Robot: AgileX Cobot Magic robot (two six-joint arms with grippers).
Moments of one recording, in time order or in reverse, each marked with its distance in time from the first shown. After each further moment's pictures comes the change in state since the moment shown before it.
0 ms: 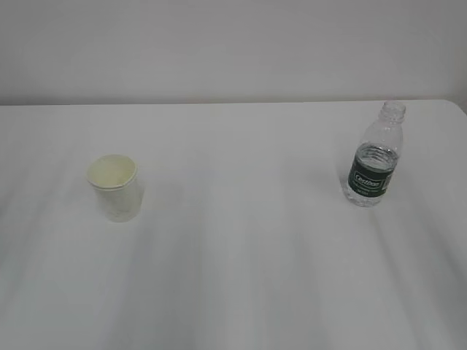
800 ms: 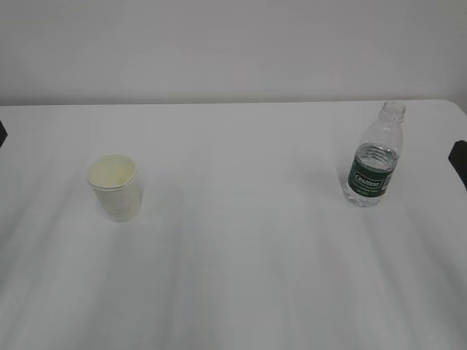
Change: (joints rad) left arm -0.002 0.359 0.129 0.098 -0.461 -0.056; right arm 0.000 0.213 0.209 -0.002 -0.421 0.023
